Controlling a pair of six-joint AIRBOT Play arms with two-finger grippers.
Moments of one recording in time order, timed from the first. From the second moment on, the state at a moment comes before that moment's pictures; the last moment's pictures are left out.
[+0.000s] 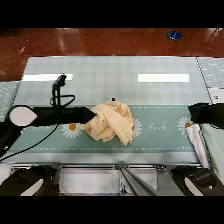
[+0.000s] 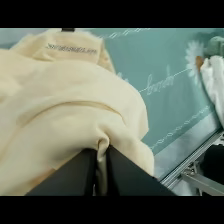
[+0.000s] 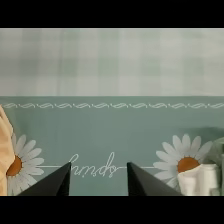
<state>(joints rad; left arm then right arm) -0.40 -0.84 0.64 0.79 -0.85 -1.44 0.29 -0.48 0.87 -1.71 1.27 1.92</state>
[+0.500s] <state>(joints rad) 0.09 -0.81 0.75 1.01 -1.13 -1.43 -0.06 -0.57 0.80 -1.93 1.26 1.93</state>
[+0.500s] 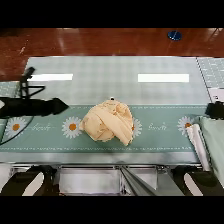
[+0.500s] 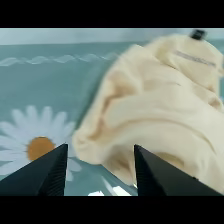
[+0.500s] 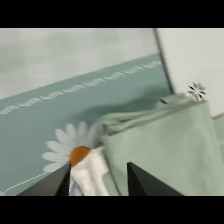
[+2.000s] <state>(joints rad) -0.19 -1.49 0.81 0.55 -1.15 -1.16 0.03 -0.99 0.48 -0.85 0.93 1.44</state>
